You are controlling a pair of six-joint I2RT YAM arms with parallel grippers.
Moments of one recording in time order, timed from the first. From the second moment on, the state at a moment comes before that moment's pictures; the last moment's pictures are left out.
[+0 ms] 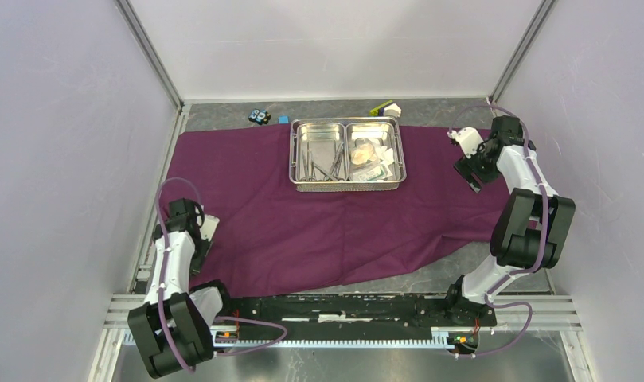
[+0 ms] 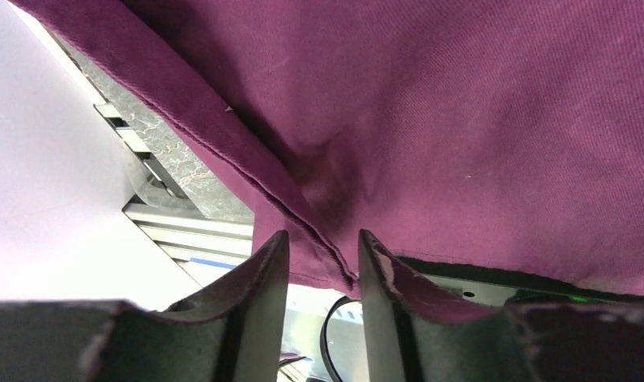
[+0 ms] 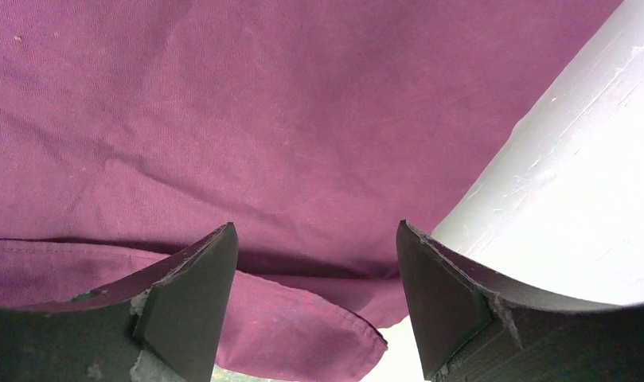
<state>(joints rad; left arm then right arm) 0.33 0.98 0.53 -0.94 -0.29 0.62 -0.27 1.67 1.25 -0.71 -0.05 -0.91</state>
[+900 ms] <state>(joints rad) 0.71 1.08 0.70 -0.80 -0.42 0.90 -0.27 1.67 1.24 -0.71 -0.07 -0.91</state>
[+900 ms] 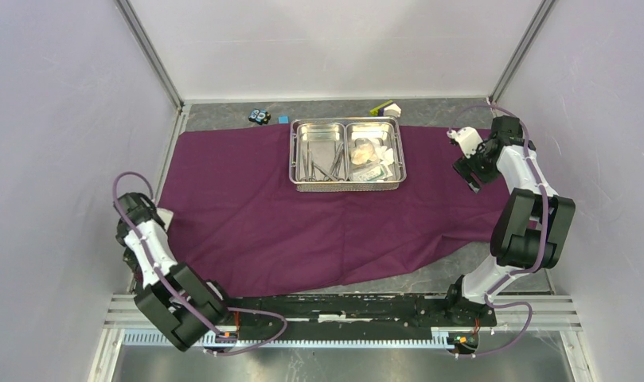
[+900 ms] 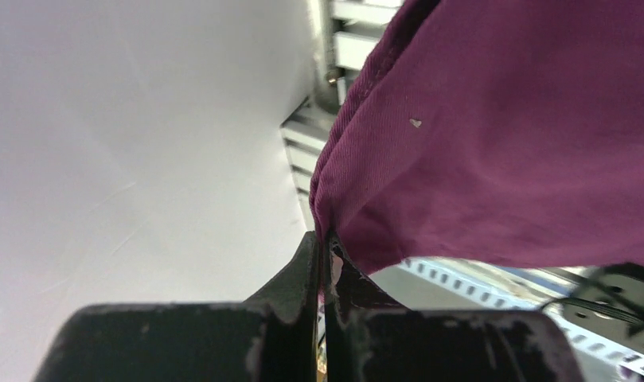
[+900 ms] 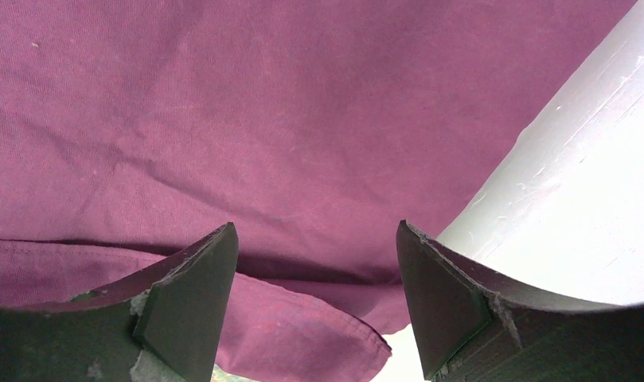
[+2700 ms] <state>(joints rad) 0.12 1.30 1.17 -0.64 -0.02 0.37 -0.55 1.59 1.25 -0.82 -0.01 -0.92</state>
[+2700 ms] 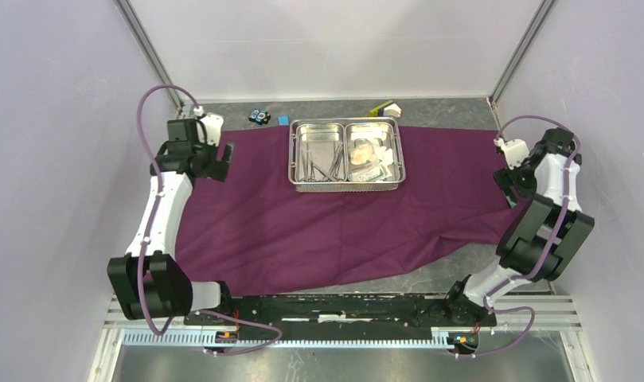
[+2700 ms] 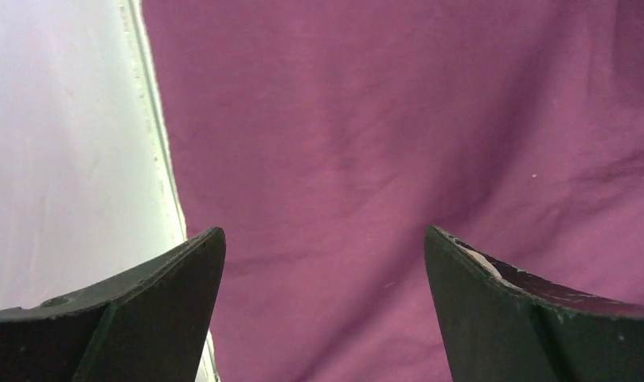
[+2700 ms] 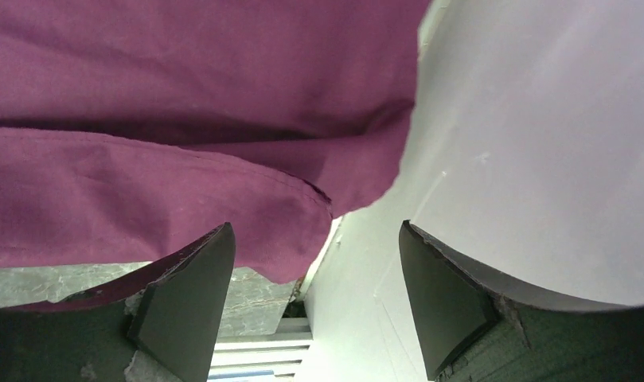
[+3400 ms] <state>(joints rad) -0.04 1.36 1.13 -0.57 -0.20 0.34 -0.62 1.85 1.44 -1.04 -0.10 -1.05</state>
